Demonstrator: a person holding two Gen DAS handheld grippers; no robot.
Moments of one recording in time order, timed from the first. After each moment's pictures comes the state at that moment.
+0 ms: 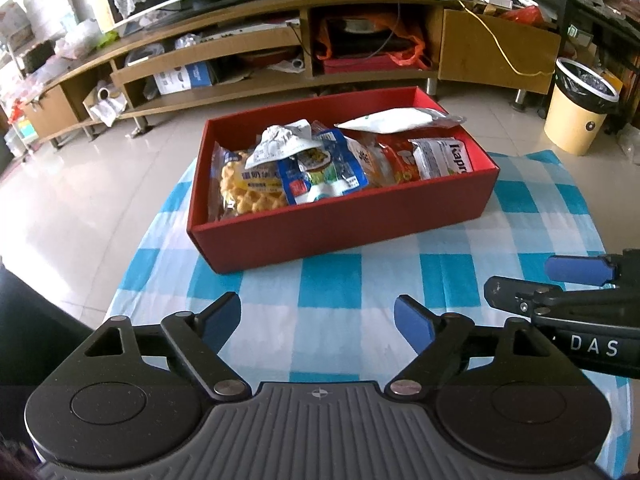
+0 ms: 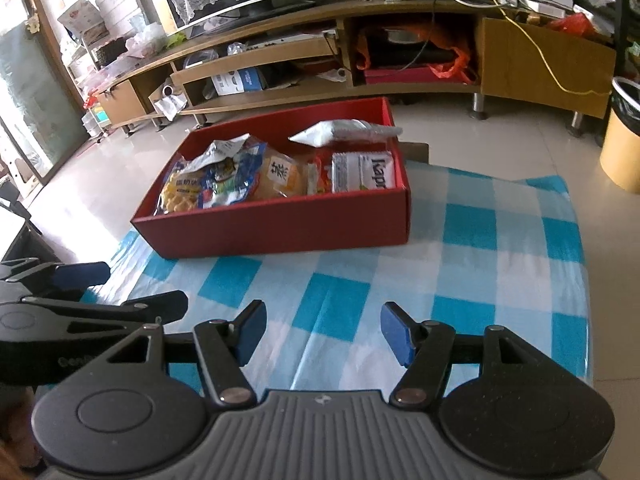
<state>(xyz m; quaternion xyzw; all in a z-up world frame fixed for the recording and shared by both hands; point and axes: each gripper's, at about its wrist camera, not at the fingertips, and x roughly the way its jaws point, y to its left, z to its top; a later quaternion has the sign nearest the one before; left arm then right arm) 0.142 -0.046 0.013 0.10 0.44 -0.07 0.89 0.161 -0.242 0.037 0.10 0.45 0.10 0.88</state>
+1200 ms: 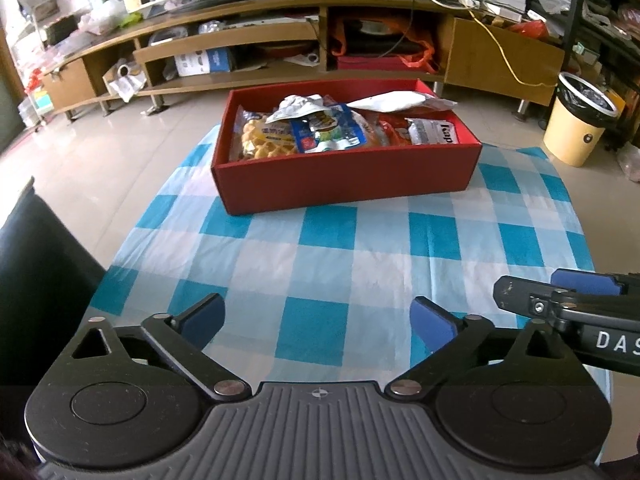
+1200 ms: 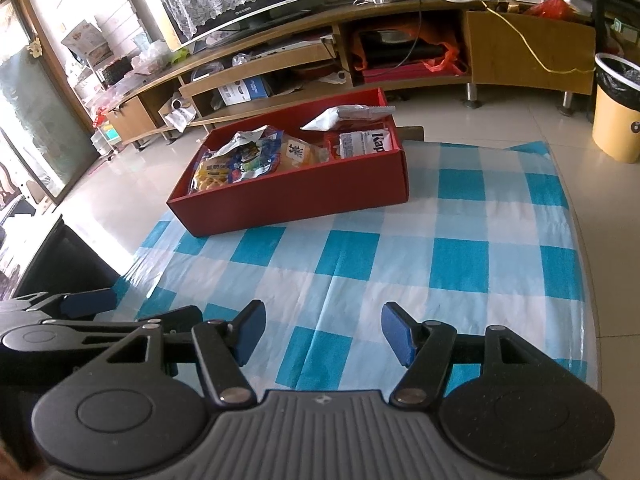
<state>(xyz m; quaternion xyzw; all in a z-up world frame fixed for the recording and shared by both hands) 0.087 -0.031 0.016 0.06 0.44 -0.05 0.89 0.098 -0.245 0.050 0.14 0.44 0.10 0.88</state>
